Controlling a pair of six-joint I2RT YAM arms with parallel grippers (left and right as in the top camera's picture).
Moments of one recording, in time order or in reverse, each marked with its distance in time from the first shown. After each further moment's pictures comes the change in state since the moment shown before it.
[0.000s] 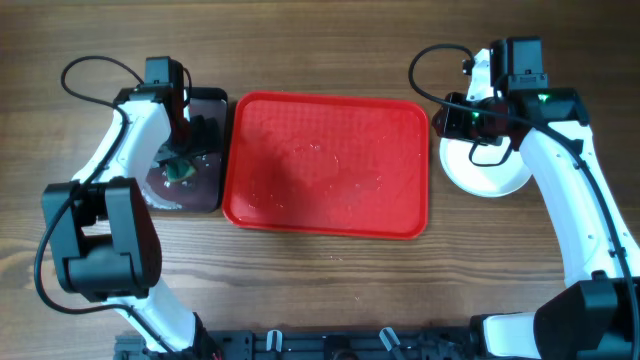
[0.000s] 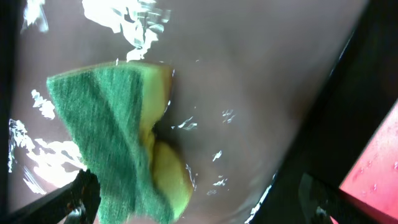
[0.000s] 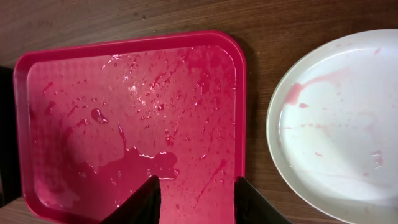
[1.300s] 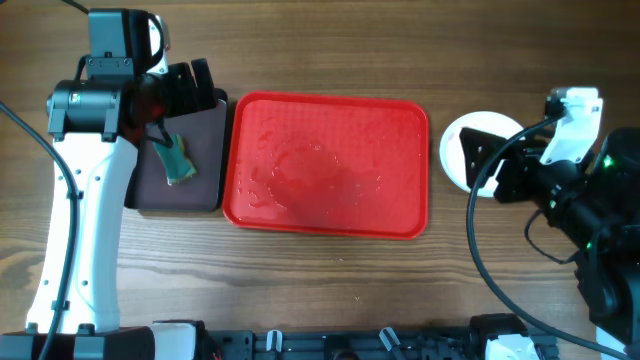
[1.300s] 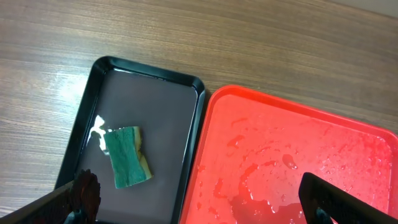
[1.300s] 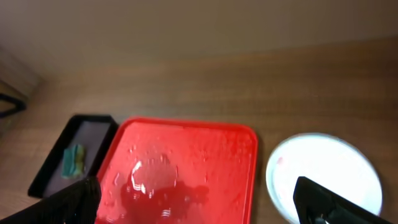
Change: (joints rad) left arm -0.082 -0.383 0.279 -0.180 0.062 -0.003; right arm 0.000 -0.652 -0.003 -0.012 -0.005 -0.067
